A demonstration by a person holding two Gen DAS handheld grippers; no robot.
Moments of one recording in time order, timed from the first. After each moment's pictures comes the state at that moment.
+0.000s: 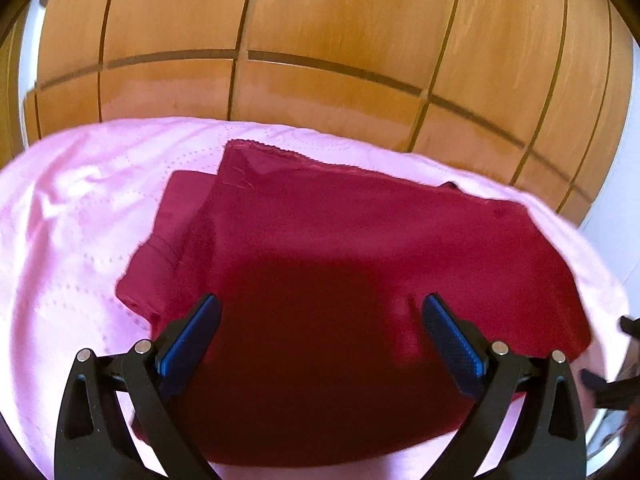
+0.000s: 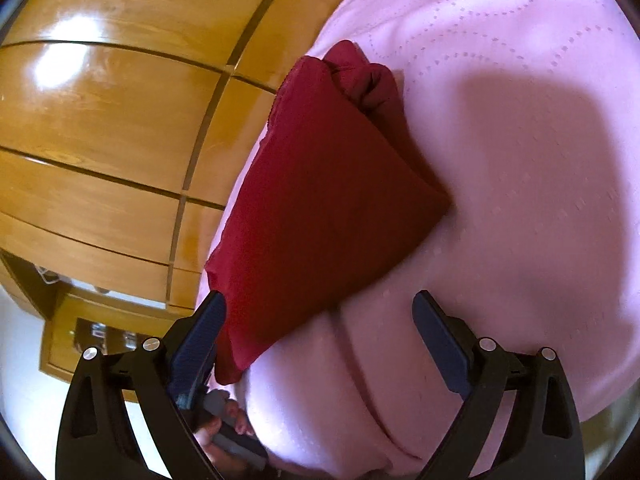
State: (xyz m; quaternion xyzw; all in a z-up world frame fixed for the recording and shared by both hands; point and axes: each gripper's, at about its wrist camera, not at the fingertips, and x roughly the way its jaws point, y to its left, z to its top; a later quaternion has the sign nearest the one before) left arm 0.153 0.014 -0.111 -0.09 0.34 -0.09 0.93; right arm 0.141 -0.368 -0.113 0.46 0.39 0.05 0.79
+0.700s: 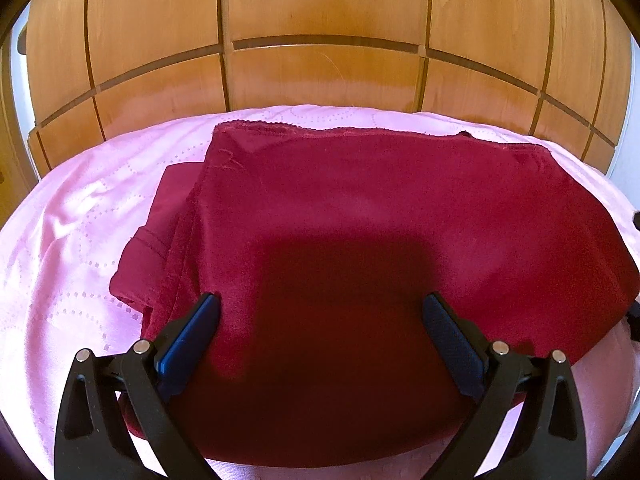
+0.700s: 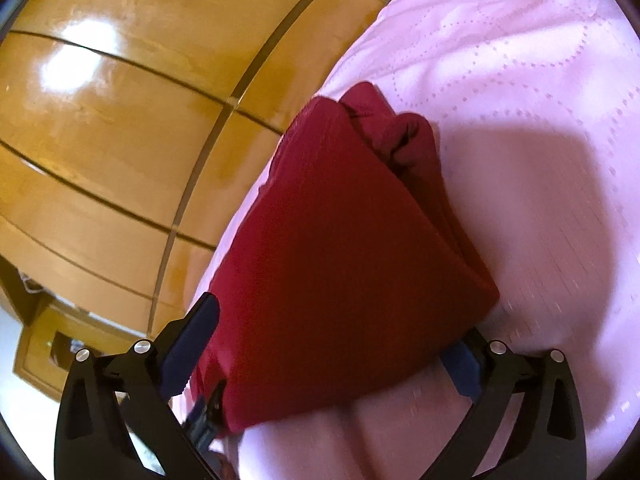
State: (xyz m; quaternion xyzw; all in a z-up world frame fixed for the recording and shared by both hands) left arm 0.155 -0.015 -0.125 0.01 0.37 -0.05 0.93; right arm 0.188 -0.364 -0.113 0.44 0.33 0.00 0.84
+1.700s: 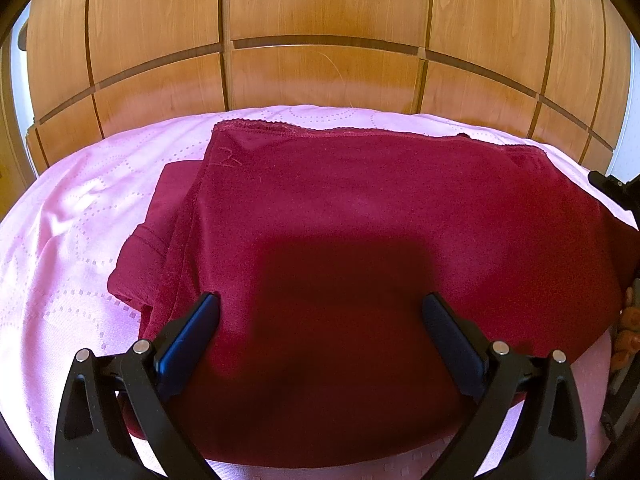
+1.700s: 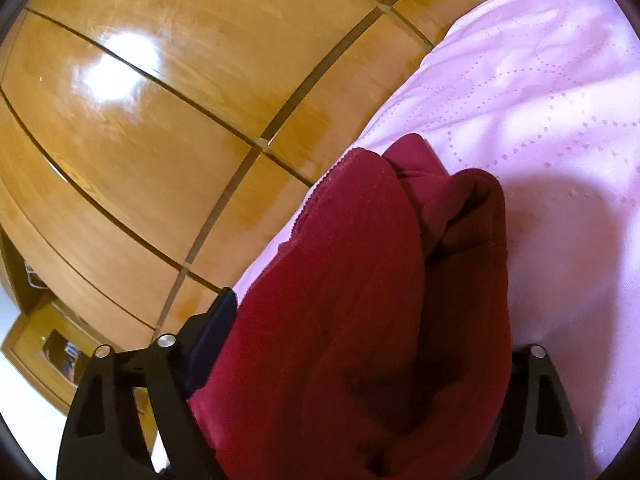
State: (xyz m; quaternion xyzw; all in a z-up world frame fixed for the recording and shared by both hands) left arm 0.154 -0.015 -0.125 0.01 0.37 -0.05 0.93; right arm 0.237 -0.366 -0.125 0.41 0.22 0.02 0.89
